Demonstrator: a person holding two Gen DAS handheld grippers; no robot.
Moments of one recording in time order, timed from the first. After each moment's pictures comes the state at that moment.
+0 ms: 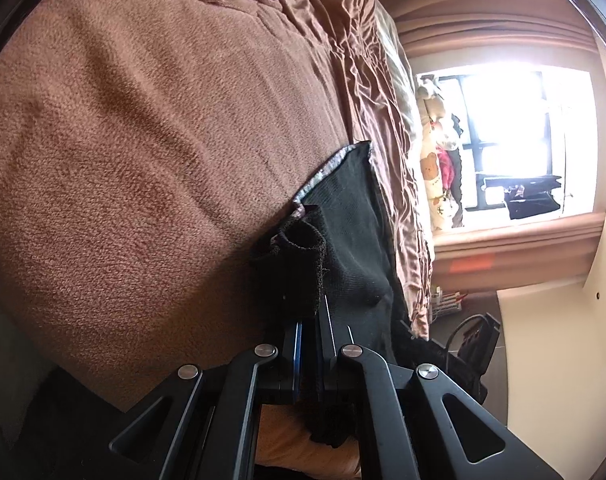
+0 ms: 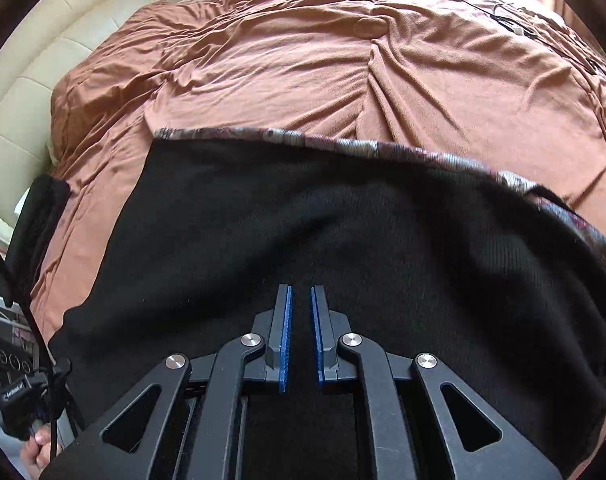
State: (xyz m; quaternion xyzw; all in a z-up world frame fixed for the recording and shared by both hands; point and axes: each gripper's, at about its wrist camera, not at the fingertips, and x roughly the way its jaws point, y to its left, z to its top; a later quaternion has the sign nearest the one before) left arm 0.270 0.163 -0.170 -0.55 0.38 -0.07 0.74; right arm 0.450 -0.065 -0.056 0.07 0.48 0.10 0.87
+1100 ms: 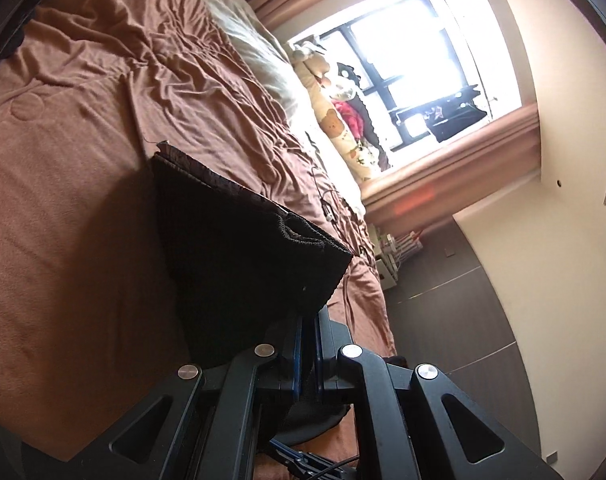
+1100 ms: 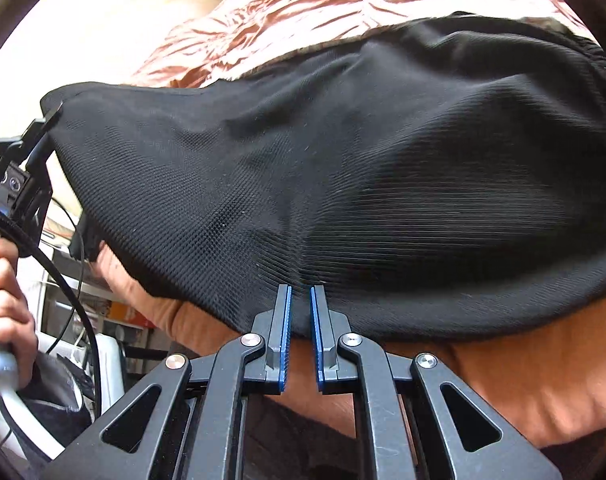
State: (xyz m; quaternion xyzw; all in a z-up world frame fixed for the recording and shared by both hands) left arm 0.331 0.041 -0.023 -0.42 0.34 -0.22 0.82; right arm 0.287 -0.125 -0.083 0.18 0.45 0.17 0.86
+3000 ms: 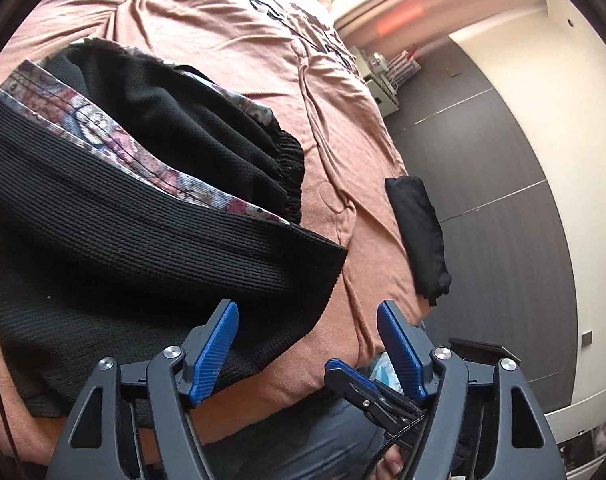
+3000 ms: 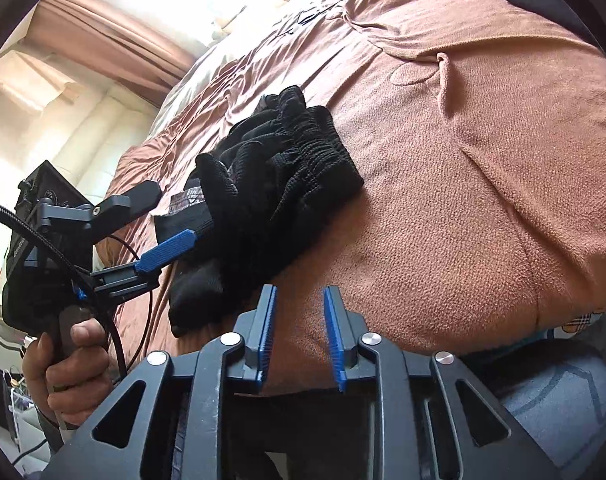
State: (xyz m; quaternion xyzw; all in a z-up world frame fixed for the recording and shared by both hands) left arm 0.331 -0.237 -0.100 -0.24 0.54 -0.34 0.73; right arm 0.124 -0.330 -0.075 0.33 0.35 0.06 0.87
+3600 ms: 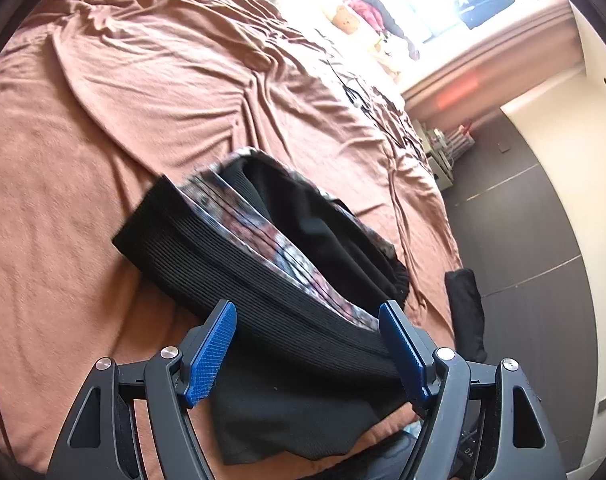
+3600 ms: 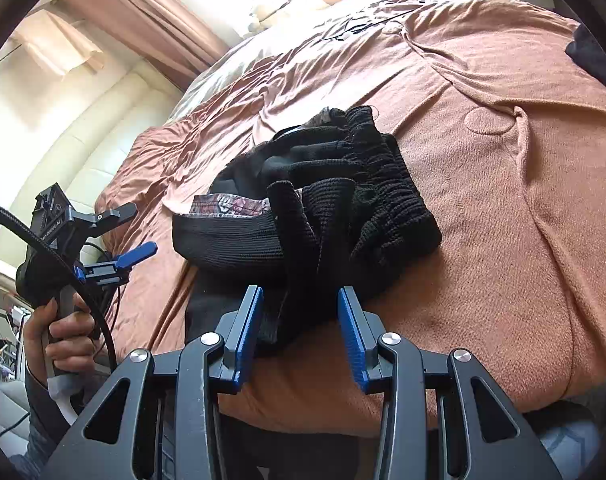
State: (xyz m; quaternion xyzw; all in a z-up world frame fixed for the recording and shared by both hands) left arm 0.384 -0.093 -0.076 -0.27 0.49 -0.21 0.80; right arm 0.172 -0.297 -0.052 0.27 0.34 0.08 0.90
